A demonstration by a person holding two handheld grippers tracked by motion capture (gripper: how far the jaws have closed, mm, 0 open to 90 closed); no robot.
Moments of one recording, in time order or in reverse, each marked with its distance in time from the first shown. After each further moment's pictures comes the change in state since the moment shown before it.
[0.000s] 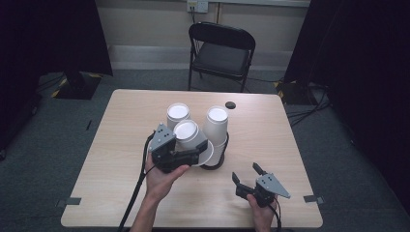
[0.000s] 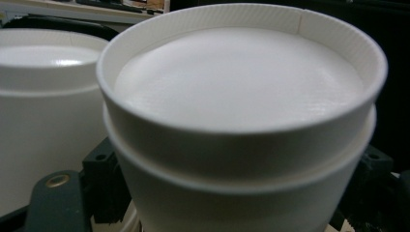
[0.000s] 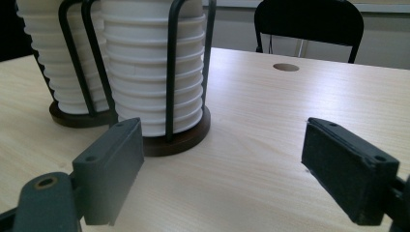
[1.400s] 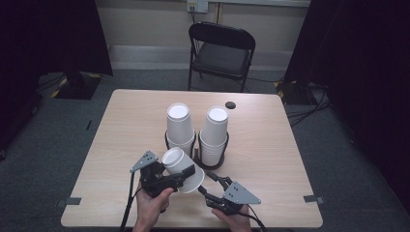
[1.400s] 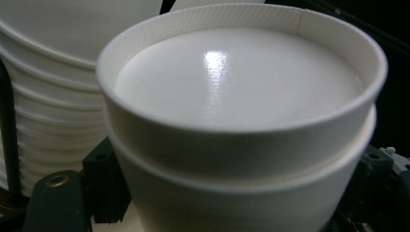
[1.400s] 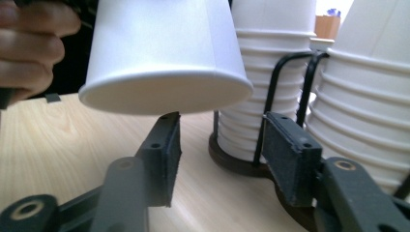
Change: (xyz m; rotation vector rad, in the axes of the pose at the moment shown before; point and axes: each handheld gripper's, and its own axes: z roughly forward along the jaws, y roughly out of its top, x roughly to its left) left arm 0.022 -0.074 -0.031 0.065 -0.100 -0.297; right arm 0.085 0.011 0.016 -0.144 0.418 -0.122
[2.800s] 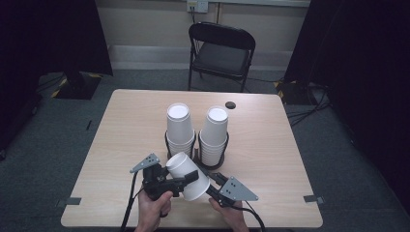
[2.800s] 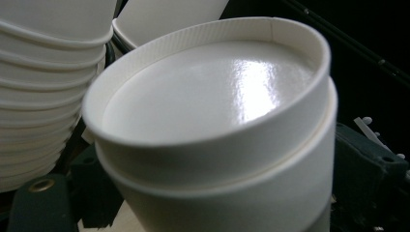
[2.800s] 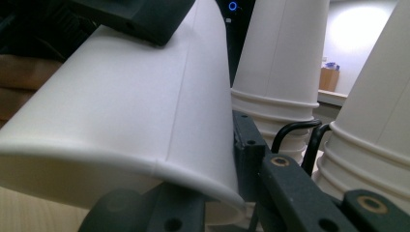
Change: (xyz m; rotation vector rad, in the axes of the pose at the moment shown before) left arm -0.003 -0.004 0.001 0.029 -0.111 -0.051; right arm -0.005 0.014 0.019 -0.172 0.032 -0.095
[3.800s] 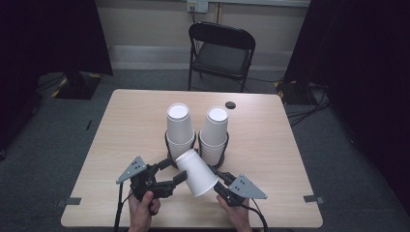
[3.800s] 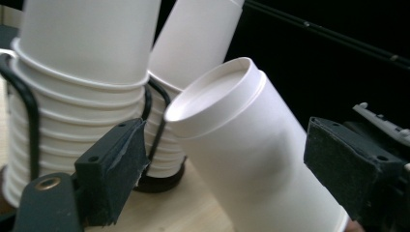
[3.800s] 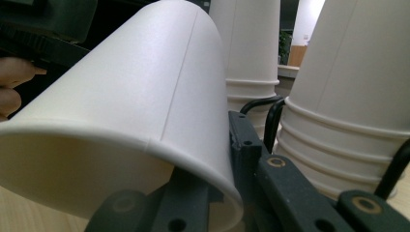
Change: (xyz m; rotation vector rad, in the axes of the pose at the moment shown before) left arm 0.011 -0.005 -0.027 -0.119 0.046 0.174; right arm -0.013 0.003 -0.017 0.064 -0.077 0.066
